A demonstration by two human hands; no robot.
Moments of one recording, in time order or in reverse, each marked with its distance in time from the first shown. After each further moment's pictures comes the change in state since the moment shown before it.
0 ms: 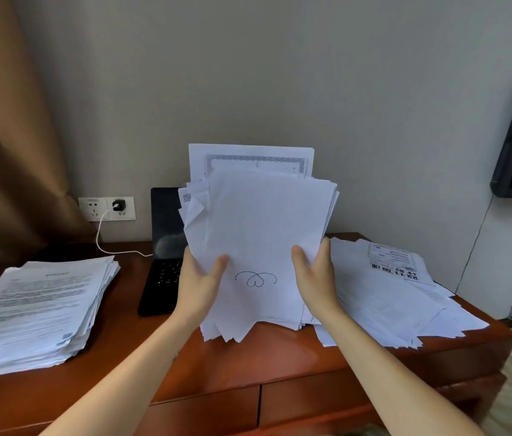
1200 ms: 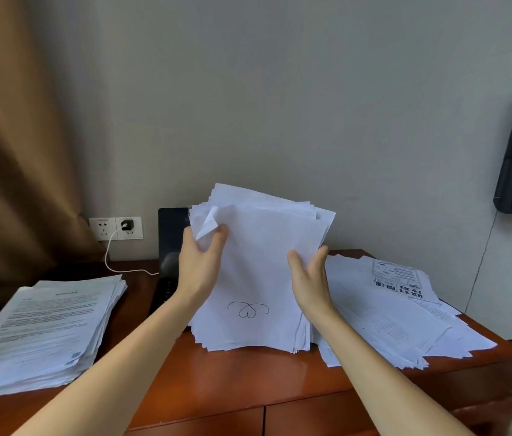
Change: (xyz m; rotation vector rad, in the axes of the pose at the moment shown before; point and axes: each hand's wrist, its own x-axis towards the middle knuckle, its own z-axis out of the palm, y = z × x) left_hand 0.031 0.070 0.002 -0.066 0.029 0.018; right_hand 0.013 -0.023 0.012 0.046 -0.050 -0.017
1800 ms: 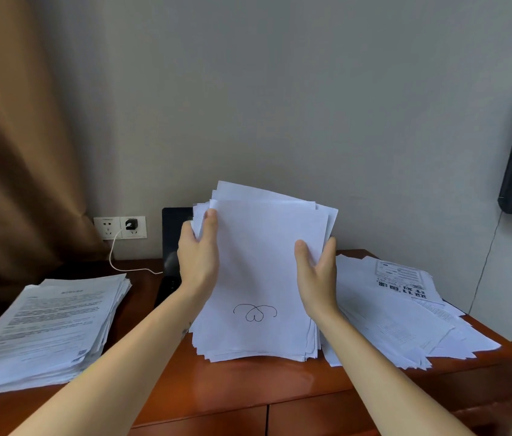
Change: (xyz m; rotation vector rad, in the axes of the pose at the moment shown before) left_hand 0.004 0.014 0.005 -0.103 0.147 -0.052; right_hand -0.003 -0.014 0.004 0.092 0.151 -0.090
